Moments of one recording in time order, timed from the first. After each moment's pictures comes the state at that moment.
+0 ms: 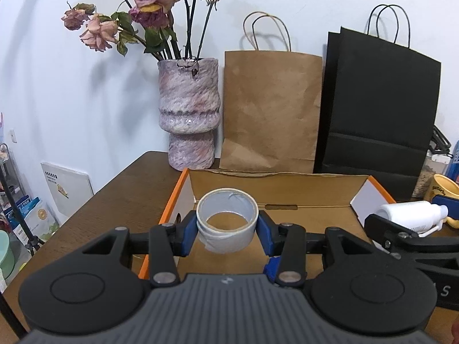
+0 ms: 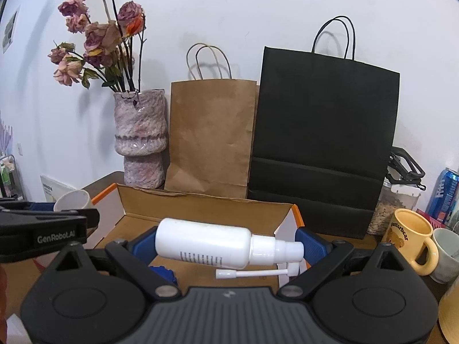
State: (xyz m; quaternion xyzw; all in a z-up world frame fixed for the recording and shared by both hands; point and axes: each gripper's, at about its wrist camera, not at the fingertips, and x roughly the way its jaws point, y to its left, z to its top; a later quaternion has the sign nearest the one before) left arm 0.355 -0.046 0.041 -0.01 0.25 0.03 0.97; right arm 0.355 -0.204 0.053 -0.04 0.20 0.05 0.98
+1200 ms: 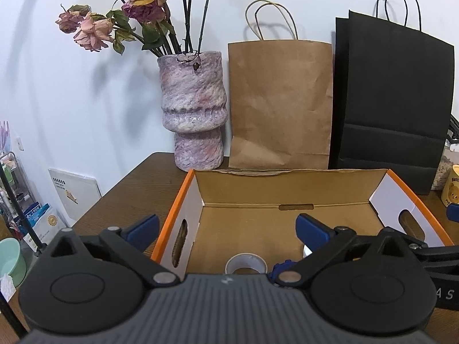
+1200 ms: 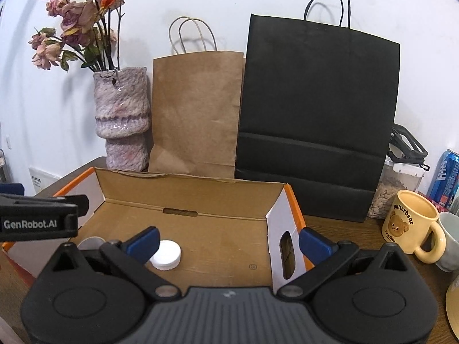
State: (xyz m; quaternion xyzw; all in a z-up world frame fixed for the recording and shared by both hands) left arm 0.378 -0.048 0.033 0.01 0.25 0.05 0.97; right arm 0.383 -0.214 0.028 -0.03 0.24 0.03 0.97
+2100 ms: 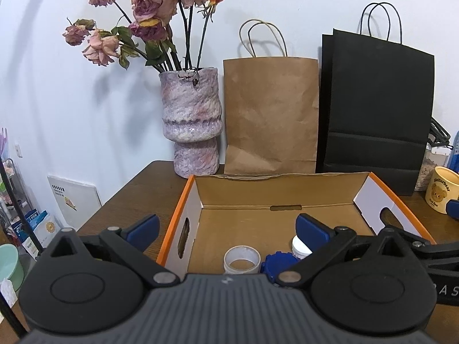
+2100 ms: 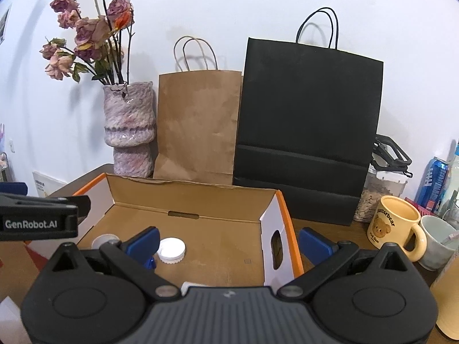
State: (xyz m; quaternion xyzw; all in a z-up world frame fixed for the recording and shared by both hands) left arm 0.336 -0.048 0.045 0.02 0.23 0.03 0.97; right arm 0.339 -0.215 0.046 -0.04 0.21 0.03 0.98
